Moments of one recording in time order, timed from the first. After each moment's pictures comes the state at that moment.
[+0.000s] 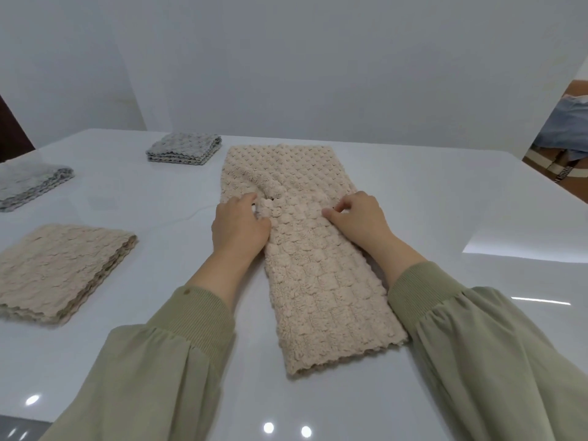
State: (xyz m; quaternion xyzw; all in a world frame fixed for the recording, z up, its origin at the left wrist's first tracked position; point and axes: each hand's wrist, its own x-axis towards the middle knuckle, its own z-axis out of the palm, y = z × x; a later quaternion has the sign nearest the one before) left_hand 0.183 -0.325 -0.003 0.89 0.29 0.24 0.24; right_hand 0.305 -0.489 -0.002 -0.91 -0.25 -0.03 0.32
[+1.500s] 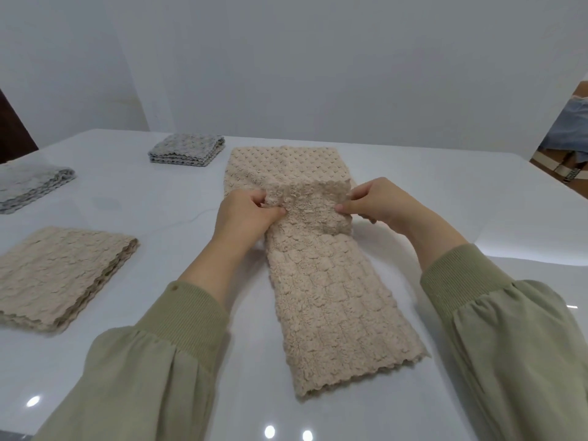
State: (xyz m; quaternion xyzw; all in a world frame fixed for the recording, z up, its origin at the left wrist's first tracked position) left_hand 0.183 -0.324 0.022 0.82 0.24 0.25 0.45; right_hand 0.316 -0.506 0.044 -0.85 -0.27 0.15 0.42
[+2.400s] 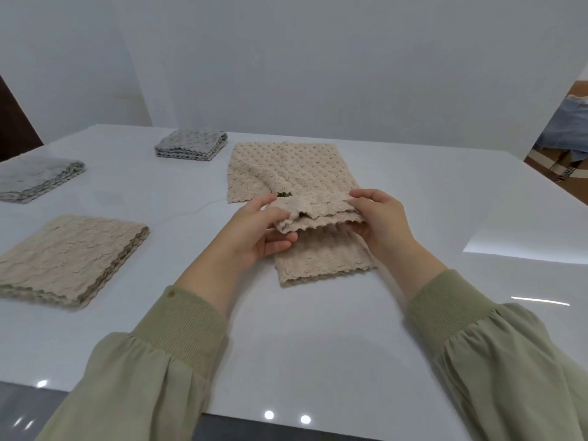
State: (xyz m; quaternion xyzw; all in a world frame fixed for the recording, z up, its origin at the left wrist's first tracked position) left_hand 0.145 -0.355 0.035 0.58 0.23 0.09 0.78; right_hand 0.260 -0.511 0.020 -0.61 -0.09 0.15 0.77
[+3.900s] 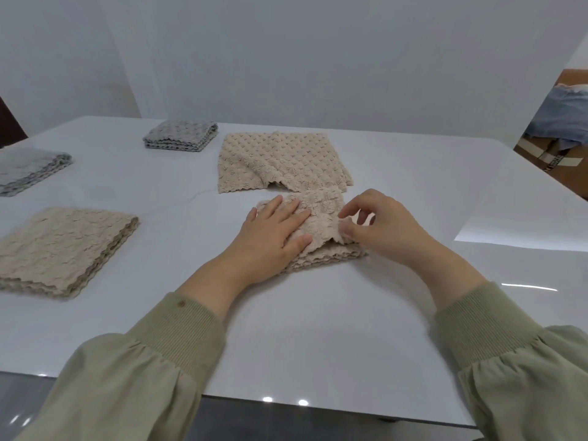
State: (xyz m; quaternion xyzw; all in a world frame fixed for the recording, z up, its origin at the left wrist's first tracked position) left_hand 0.141 -0.367 -0.006 0.99 0.02 0.06 0.13; right_hand 0.234 -0.557 0.028 -0.87 -0.33 0.01 0.35
